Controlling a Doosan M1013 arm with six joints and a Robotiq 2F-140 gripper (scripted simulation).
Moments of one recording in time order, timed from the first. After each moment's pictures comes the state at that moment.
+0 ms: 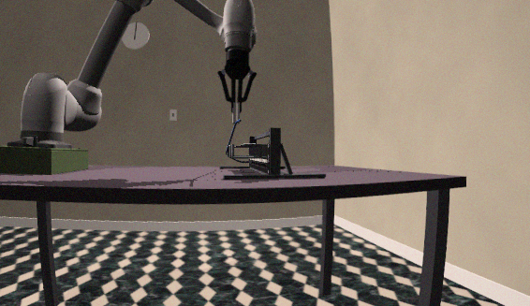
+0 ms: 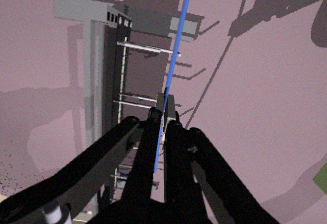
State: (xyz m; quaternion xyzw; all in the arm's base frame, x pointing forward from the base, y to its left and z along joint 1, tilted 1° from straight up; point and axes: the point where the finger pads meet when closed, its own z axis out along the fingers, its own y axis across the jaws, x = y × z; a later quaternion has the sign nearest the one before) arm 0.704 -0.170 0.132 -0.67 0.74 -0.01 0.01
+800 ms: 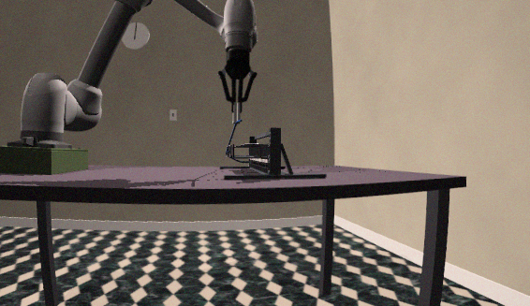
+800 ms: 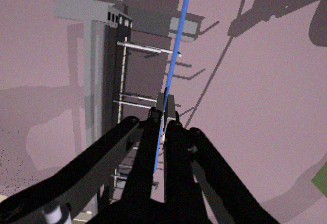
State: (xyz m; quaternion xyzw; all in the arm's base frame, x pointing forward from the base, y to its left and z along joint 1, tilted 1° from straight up) arm 0.705 -0.173 0.132 -0.67 0.74 -0.01 0.01
